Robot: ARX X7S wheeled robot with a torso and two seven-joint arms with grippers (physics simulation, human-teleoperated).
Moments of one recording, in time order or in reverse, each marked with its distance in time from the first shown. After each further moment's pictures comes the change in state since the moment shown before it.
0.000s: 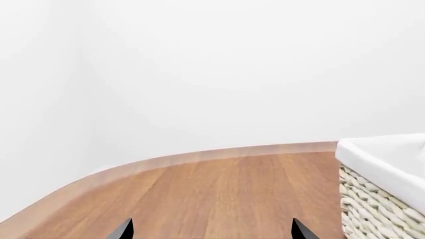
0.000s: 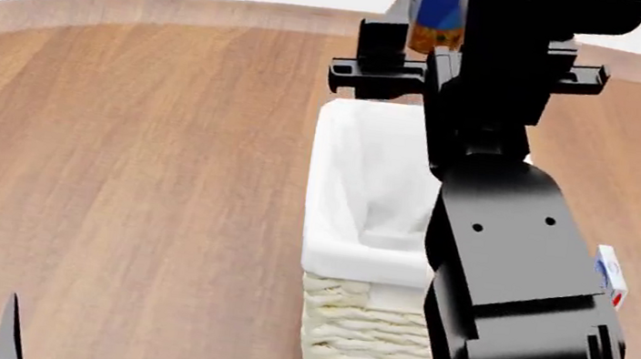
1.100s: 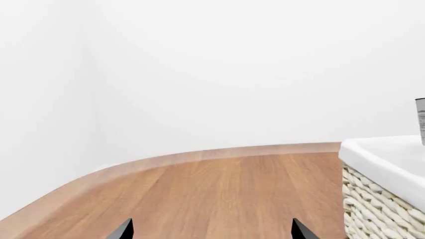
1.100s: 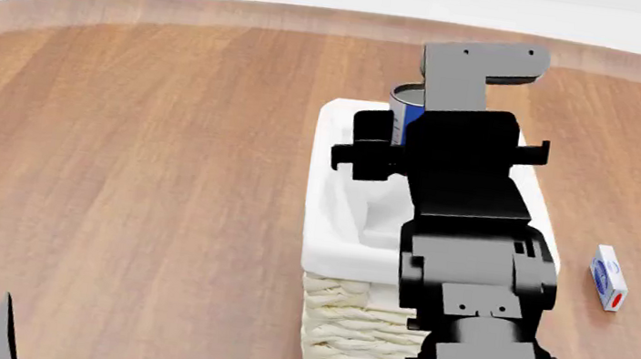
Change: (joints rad) left arm 0.004 -0.013 -0.001 -0.011 -0.020 0.020 -0.013; right arm 0.328 -0.191 0.099 1.043 -0.267 -0.132 -0.187
